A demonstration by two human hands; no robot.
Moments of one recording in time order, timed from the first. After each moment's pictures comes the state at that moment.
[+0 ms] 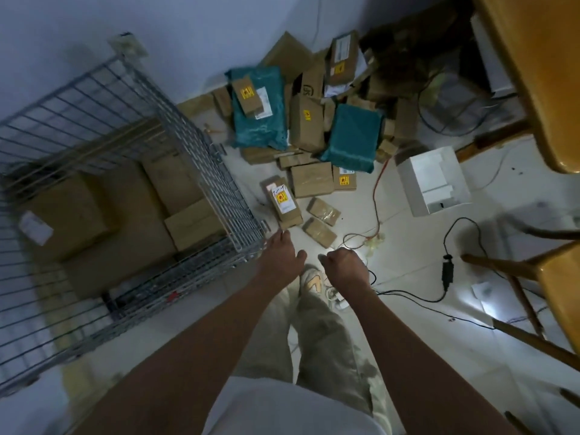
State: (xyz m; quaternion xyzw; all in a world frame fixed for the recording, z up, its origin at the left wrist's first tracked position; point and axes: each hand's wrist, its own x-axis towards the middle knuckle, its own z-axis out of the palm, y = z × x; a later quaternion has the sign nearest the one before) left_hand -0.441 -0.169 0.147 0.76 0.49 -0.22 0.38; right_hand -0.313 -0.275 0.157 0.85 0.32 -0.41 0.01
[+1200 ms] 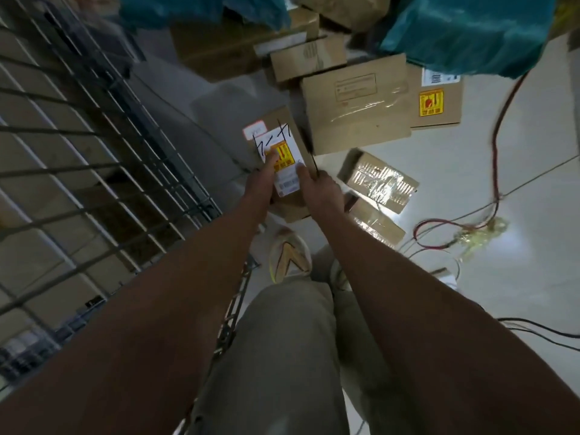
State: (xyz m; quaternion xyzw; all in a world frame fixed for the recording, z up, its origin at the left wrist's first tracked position) left_hand -0.396 0.007 -0.445 0.31 0.71 -0.07 0.63; right_hand -0.300 -0.080 -0.435 0.81 0.05 -0.56 -0.16
